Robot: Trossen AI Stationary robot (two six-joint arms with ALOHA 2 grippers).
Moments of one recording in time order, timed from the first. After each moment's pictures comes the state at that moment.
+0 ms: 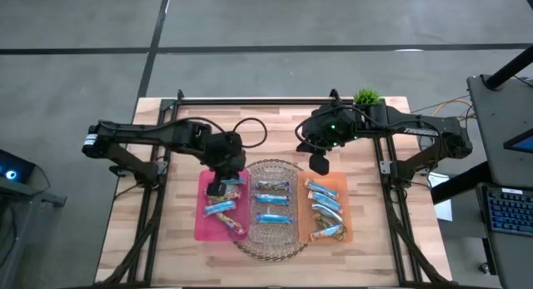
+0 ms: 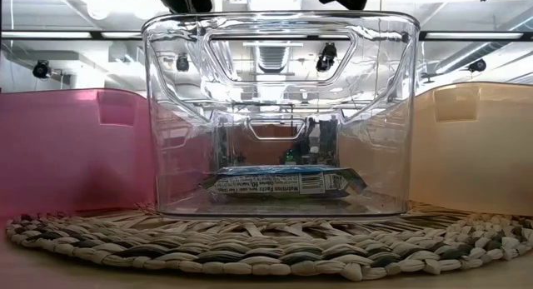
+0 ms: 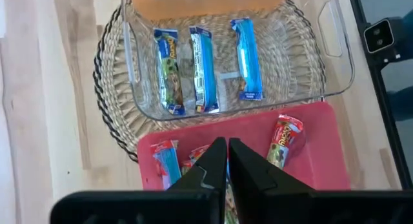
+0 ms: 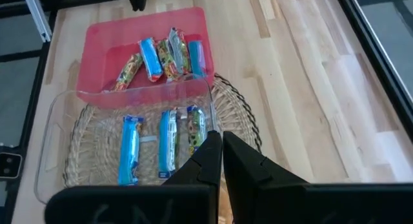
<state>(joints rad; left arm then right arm) -0.05 1.41 1.47 -1.08 0.14 0.07 -0.06 1.41 1.52 -0.90 -0.05 0.13</state>
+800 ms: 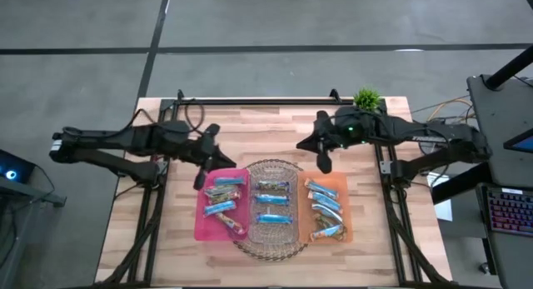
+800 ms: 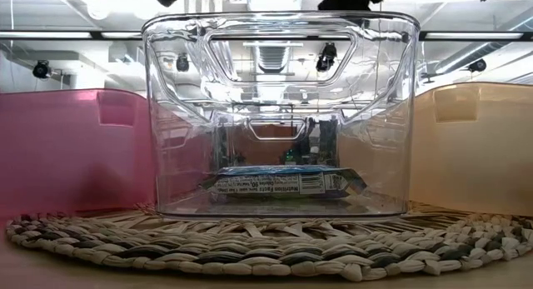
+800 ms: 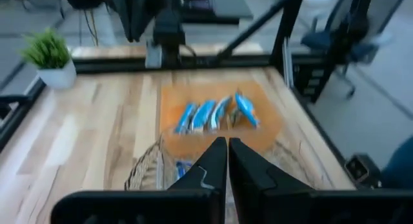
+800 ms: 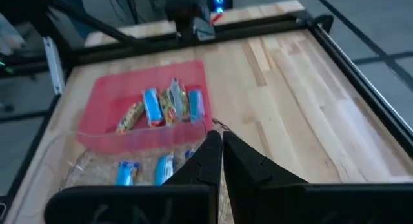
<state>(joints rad) -0.02 0.96 1.02 -0.40 0.13 0.00 -0.11 1.21 1.13 -0.43 -0.09 0.13</state>
